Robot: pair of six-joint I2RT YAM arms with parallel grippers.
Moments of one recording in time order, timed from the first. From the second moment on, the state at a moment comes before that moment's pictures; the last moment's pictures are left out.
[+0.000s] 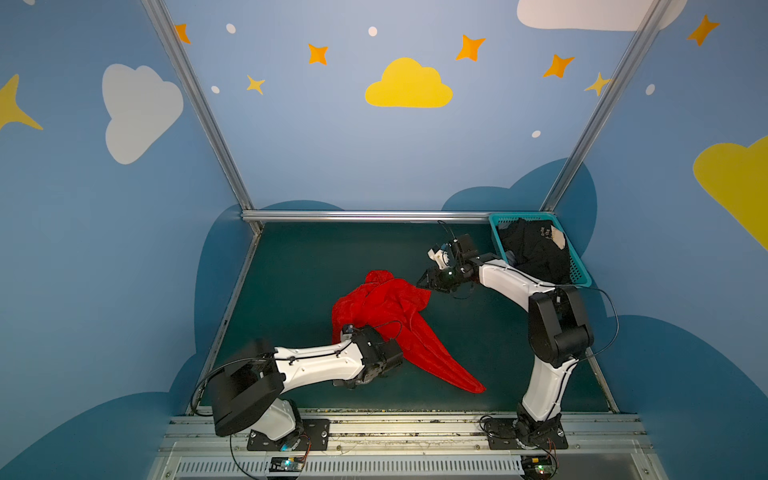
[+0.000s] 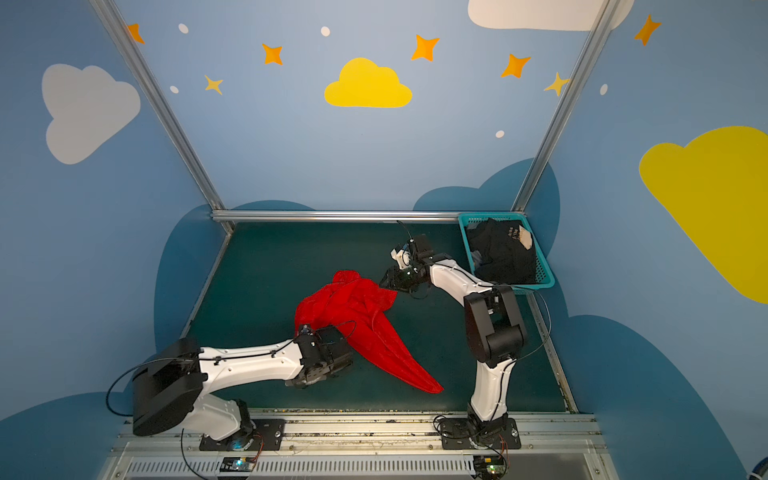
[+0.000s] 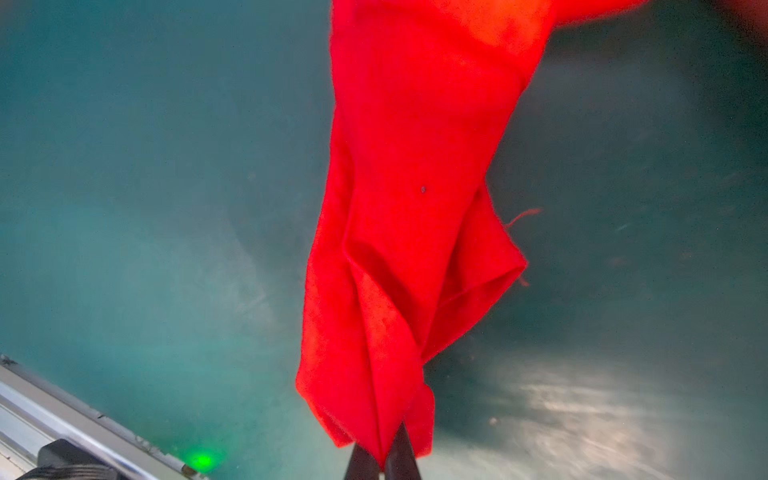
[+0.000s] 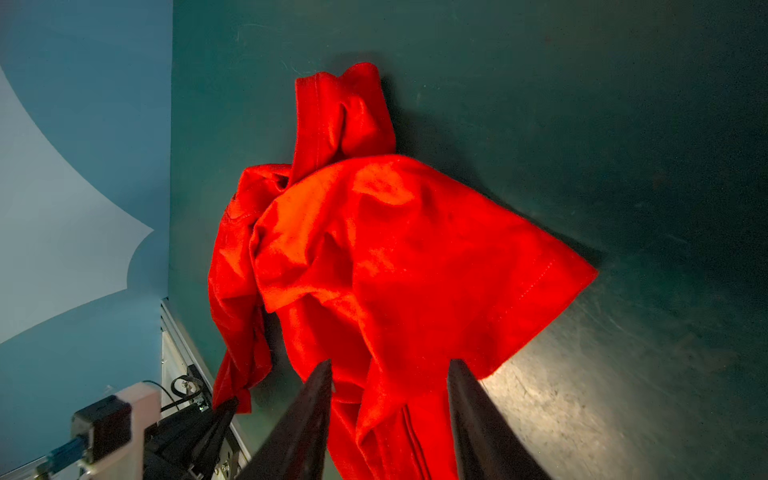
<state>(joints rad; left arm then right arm) -1.06 1.47 0.81 -1.04 -0.46 -1.31 0.42 1.90 1.38 -0.51 -0.57 0.35</state>
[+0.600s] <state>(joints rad) -0.93 0.92 0.90 -1.00 -0.56 -1.14 0.35 1.91 1.38 -0.56 -0.52 0.32</state>
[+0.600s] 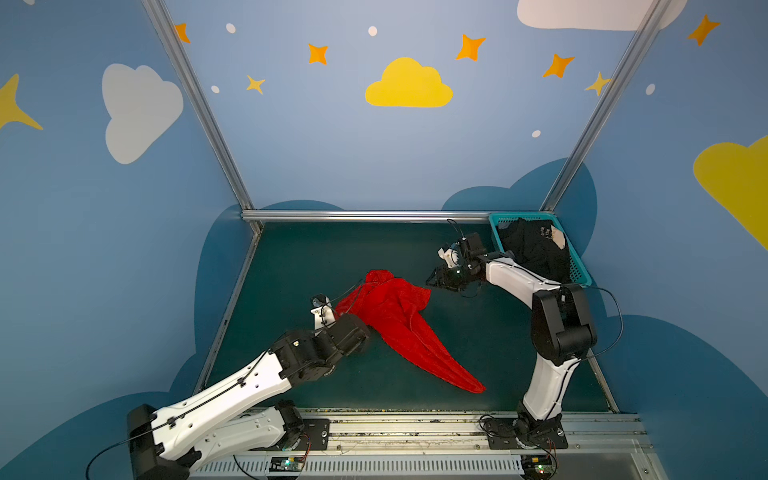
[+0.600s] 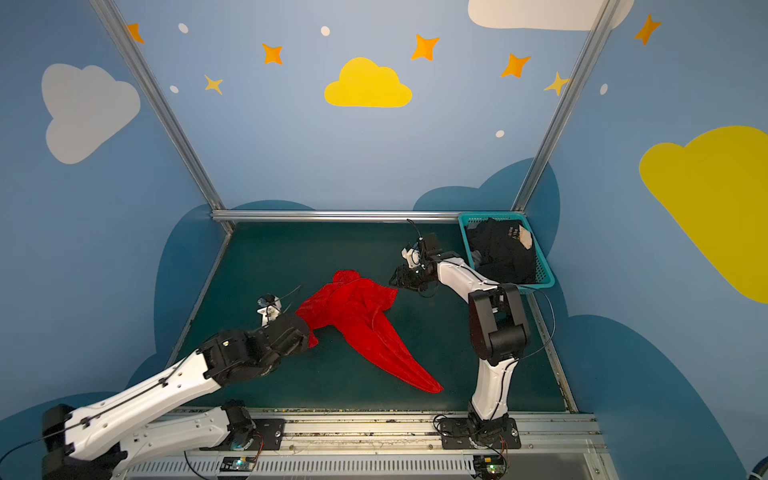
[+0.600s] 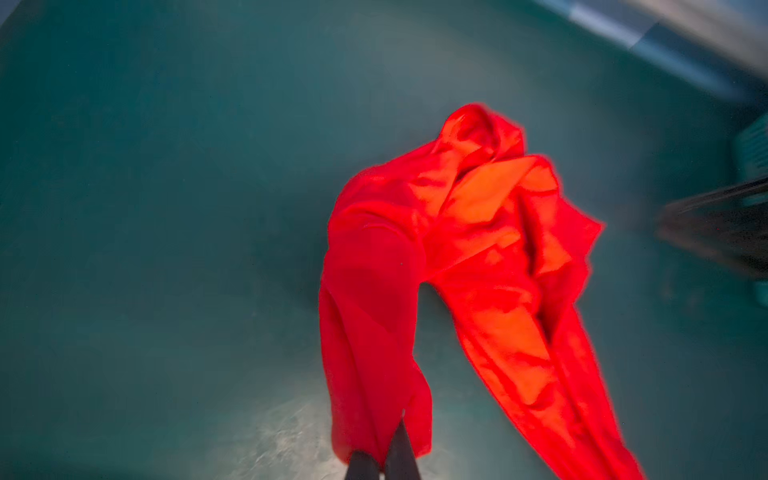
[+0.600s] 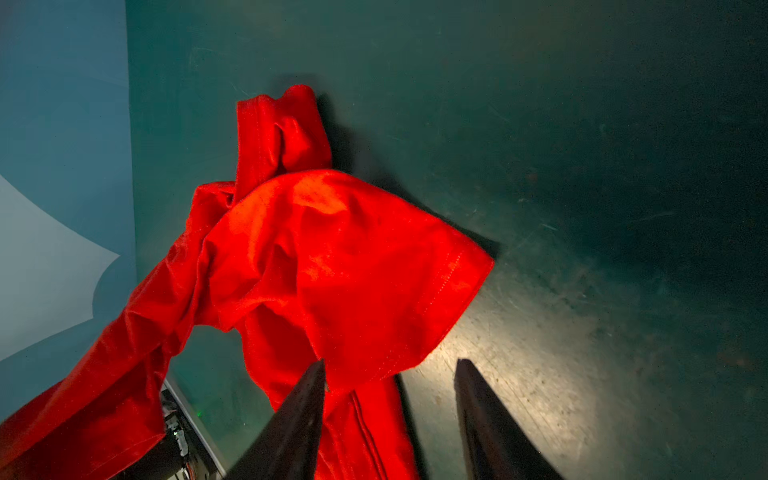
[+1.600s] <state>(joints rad) -0.87 0.74 0.84 -0.88 -0.56 -0.99 0.45 2.18 1.65 -0.76 -0.27 0.28</state>
